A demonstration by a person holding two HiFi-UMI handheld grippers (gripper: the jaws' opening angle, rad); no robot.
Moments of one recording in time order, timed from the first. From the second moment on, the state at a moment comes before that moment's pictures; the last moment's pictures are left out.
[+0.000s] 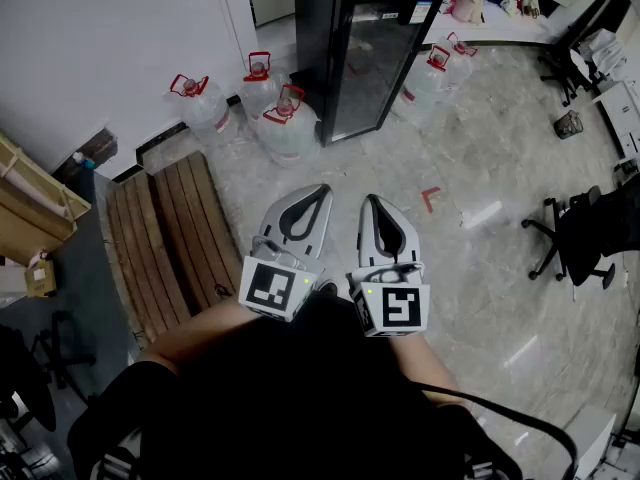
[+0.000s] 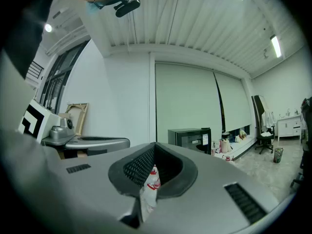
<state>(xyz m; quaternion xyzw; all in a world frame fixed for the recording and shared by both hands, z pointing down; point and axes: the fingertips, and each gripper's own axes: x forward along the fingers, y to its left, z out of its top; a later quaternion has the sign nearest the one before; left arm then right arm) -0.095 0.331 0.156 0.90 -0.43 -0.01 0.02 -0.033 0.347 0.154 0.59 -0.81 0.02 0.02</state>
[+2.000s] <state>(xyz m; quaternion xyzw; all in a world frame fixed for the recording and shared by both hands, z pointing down) -0.047 -0.088 0.272 0.89 -0.45 0.05 0.03 0.050 -0.036 0.234 0.61 -0.79 0.06 0.05</state>
